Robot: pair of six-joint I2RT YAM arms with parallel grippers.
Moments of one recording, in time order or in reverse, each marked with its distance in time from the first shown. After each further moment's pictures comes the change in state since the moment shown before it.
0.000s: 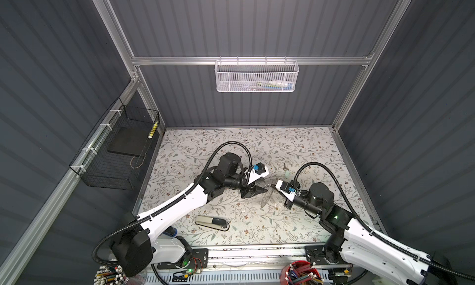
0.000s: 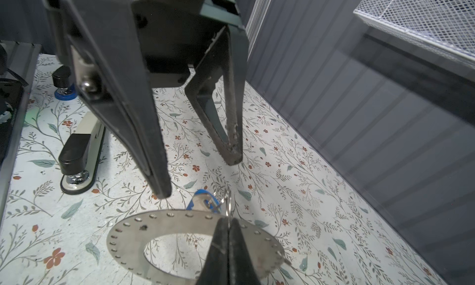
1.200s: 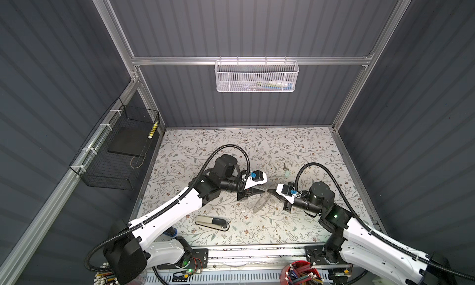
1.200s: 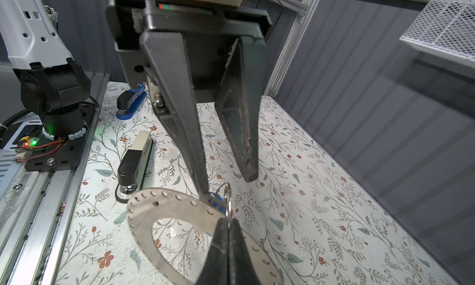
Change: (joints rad) left arm 0.000 -0.071 -0.021 -0.055 0.025 0.177; right arm -0.017 0.008 0.000 0.038 -0.201 0.030
